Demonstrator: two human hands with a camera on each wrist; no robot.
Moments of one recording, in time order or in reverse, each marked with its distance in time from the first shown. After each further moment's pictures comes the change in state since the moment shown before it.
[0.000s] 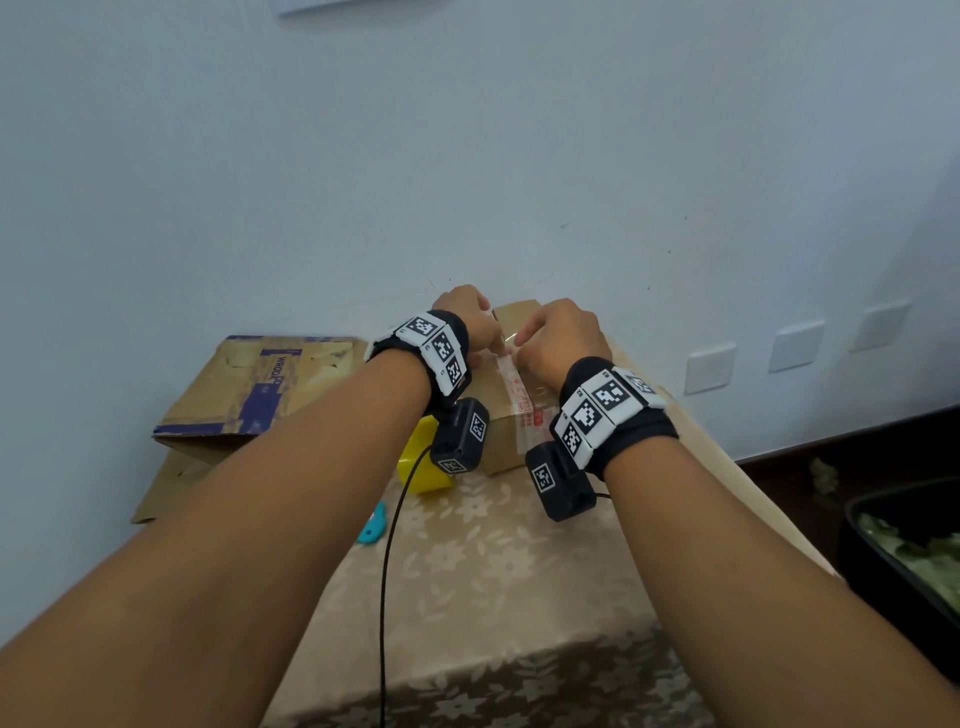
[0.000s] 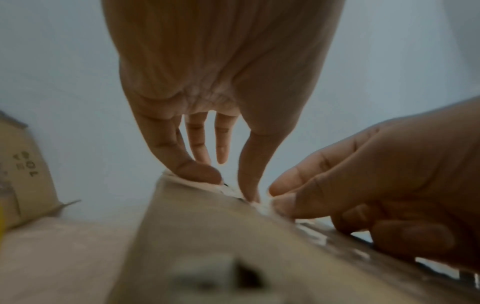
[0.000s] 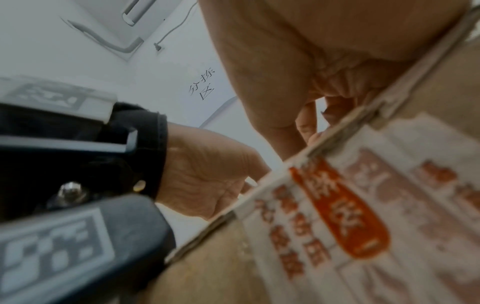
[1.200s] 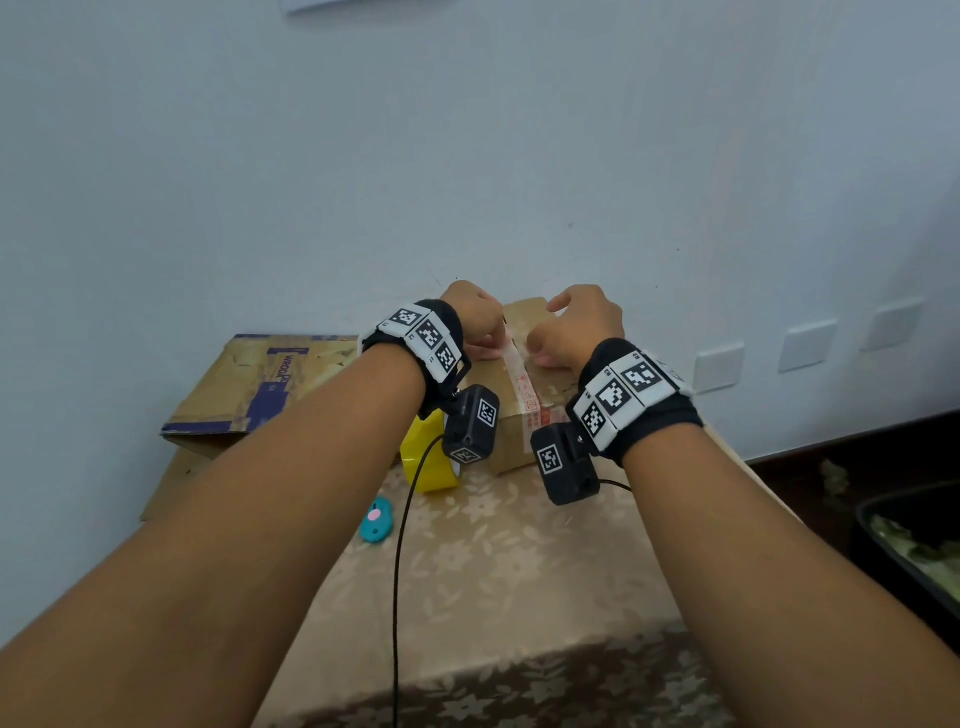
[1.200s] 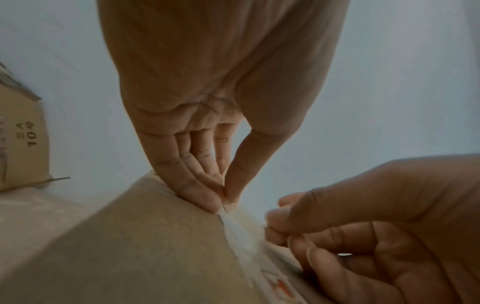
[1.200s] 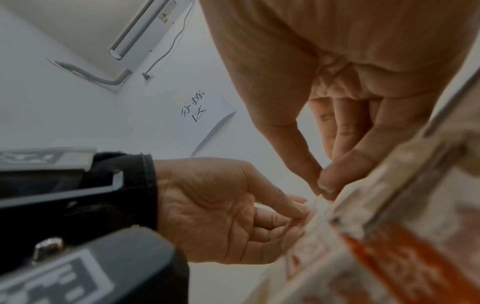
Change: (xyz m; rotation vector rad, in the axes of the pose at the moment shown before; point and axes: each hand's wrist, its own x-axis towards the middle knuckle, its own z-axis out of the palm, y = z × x) left_hand -0.007 0.007 -0.009 -0.270 -0.077 -0.091; right_hand 0.011 -0.002 -0.005 0.229 0.027 0.131
